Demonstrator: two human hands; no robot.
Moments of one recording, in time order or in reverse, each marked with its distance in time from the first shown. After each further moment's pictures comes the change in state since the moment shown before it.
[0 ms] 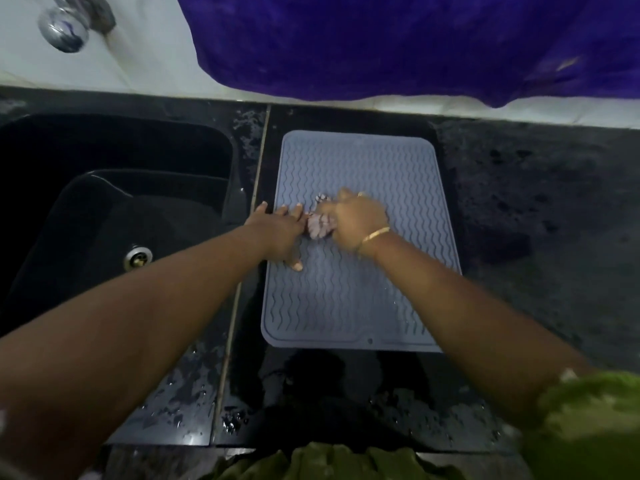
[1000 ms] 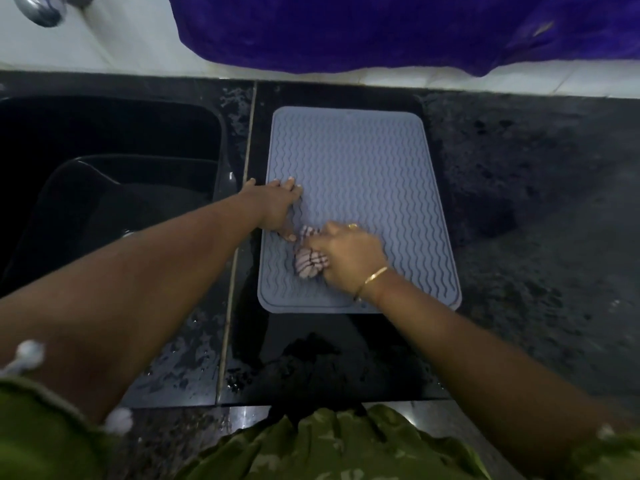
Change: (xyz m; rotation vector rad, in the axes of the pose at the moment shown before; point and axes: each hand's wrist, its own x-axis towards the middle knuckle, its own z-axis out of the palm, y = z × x) left_hand -0.001 -0.002 0.002 -0.041 0.024 0.004; right_hand -0.099 -0.038 0.020 0.130 0.004 -0.077
